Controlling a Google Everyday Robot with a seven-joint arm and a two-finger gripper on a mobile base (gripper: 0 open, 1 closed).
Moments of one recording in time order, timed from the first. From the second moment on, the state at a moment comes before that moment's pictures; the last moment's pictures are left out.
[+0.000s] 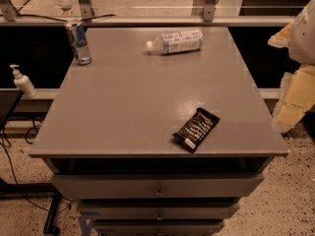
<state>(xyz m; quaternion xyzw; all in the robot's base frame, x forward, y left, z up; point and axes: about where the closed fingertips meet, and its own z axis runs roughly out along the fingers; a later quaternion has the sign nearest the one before) 0.438 -0.217 0.976 -0.60 0.78 -0.03 0.16</state>
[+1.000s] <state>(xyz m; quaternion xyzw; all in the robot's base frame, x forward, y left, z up) 0.444 -0.208 0.963 -0.63 0.75 -0.01 0.17</state>
